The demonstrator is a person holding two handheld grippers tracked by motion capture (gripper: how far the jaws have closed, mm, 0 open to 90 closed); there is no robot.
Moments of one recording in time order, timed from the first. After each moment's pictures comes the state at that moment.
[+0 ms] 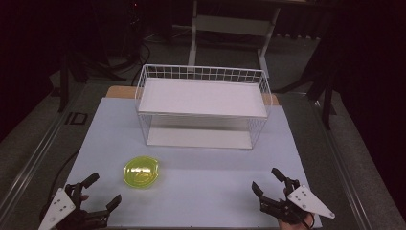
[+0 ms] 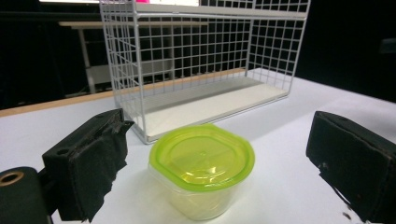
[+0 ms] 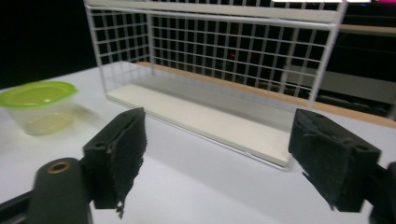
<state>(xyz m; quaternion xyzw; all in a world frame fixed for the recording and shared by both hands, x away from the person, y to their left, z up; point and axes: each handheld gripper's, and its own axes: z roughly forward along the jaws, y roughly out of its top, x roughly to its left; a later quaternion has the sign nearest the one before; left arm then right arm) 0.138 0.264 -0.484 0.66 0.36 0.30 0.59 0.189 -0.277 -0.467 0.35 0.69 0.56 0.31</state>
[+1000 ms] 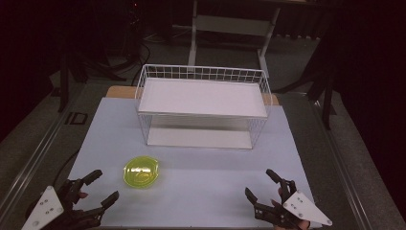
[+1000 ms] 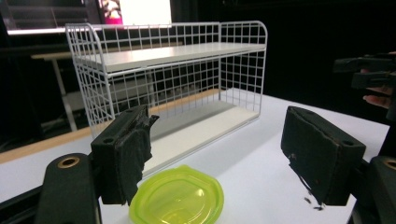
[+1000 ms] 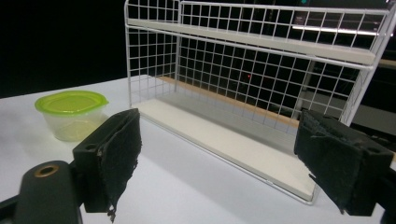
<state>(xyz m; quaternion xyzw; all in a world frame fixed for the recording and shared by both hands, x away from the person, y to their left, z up) 0.131 0.261 -0.431 0.68 0.30 0.29 0.60 0.177 -0.260 -0.459 0.29 0.69 0.59 0.32</state>
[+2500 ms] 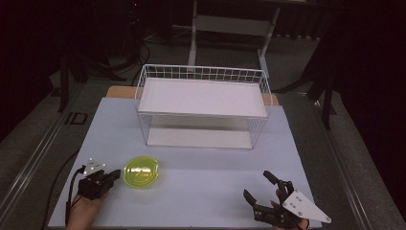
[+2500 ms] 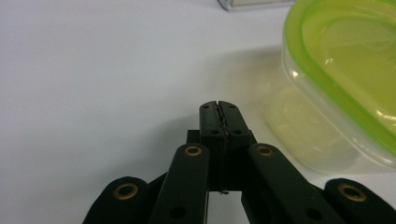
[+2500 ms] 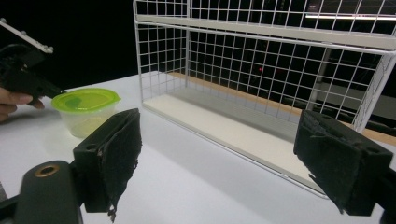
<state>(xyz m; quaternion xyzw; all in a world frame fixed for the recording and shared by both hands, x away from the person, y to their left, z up) 0.233 0.264 -0.533 0.72 0.56 0.17 0.37 0.178 -0.261 -0.461 0.29 0.70 0.59 0.29</state>
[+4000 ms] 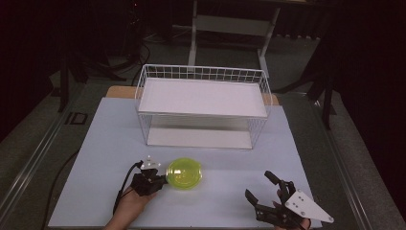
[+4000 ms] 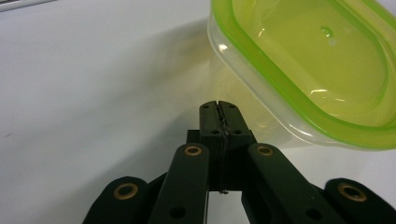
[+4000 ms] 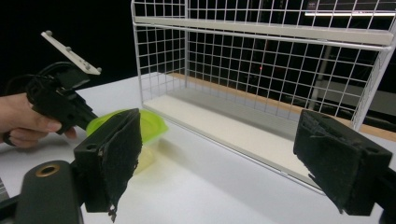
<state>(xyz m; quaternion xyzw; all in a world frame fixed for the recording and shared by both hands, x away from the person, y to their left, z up) 0.260 0.136 -0.528 0.80 0.46 0.06 0.38 0.178 -0.265 -0.461 0.30 0.69 0.60 0.28</state>
